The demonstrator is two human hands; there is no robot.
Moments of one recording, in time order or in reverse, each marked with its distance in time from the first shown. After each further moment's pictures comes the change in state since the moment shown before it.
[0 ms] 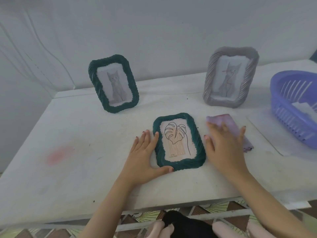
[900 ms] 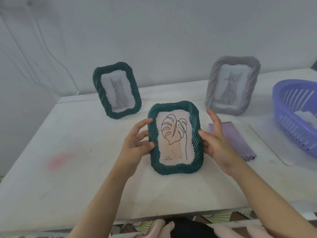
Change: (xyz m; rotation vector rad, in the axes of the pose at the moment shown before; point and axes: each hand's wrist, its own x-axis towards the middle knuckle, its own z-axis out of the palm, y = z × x) left_hand 0.021 0.002 -0.039 -1.243 0.200 -0.057; right_hand 0.023 -0.029 -0.025 1.405 -0.364 0.186
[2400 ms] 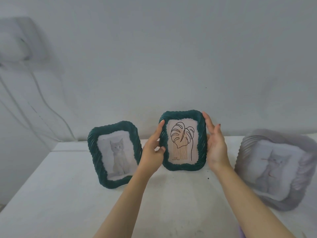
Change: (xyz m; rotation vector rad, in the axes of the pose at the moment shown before) left_hand 0.230 0.024 -0.008 0.409 0.170 0.112; right_hand 0.252 -0.044 0.000 0.318 -0.010 -0.281
